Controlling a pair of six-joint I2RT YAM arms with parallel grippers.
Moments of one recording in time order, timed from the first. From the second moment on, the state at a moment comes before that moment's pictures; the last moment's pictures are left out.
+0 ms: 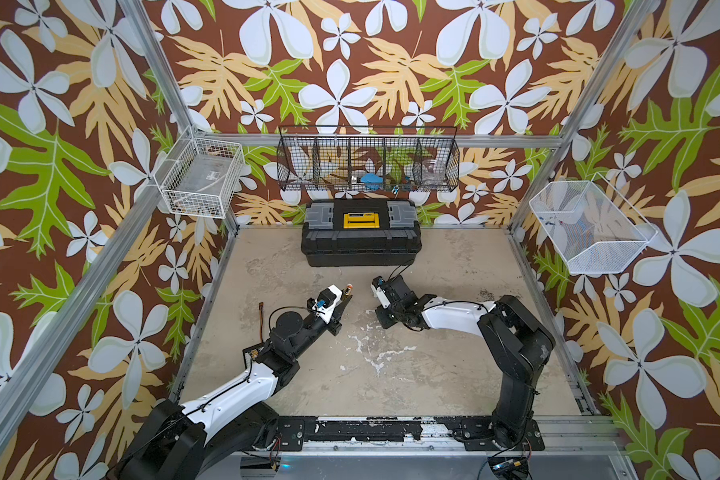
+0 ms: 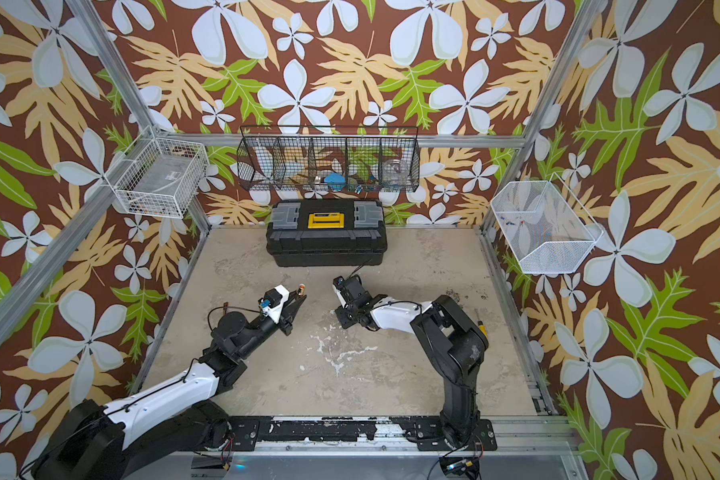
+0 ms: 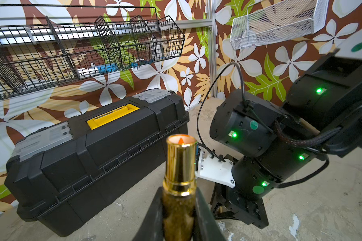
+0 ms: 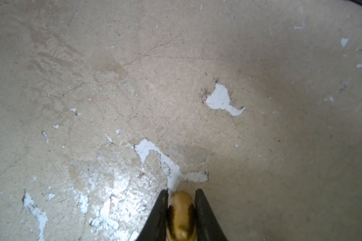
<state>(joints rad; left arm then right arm) -0.55 1.03 0.32 0.72 0.14 0.15 0.70 1.89 1.08 -0.14 0.03 0.13</state>
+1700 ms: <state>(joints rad) -0.55 1.12 0.39 0.74 0.41 0.12 0.71 1.35 1.08 -0.04 -0.53 0.10</state>
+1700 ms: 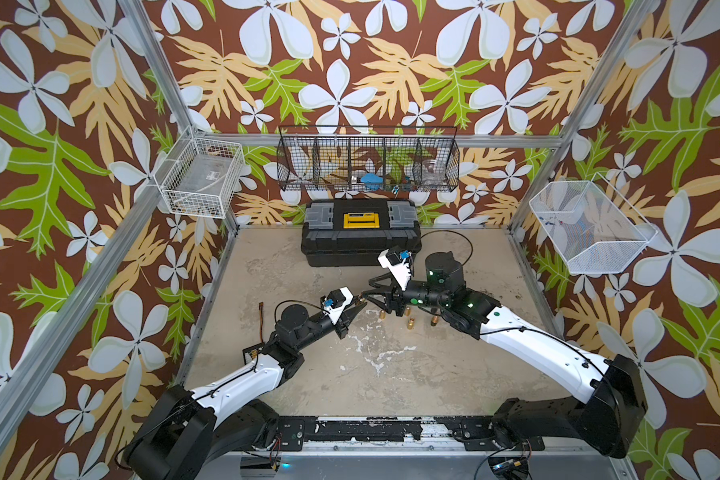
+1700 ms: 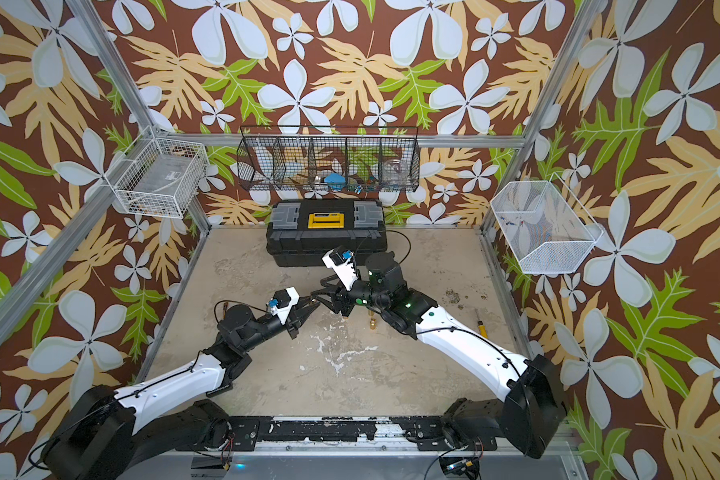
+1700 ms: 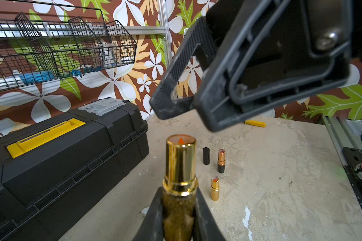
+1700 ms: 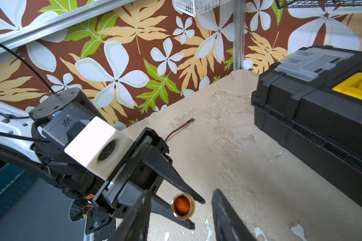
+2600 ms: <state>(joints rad) -0.55 1.13 0.40 0.69 0.43 0.13 0.74 1.43 1.13 -0.14 -0.50 0.02</state>
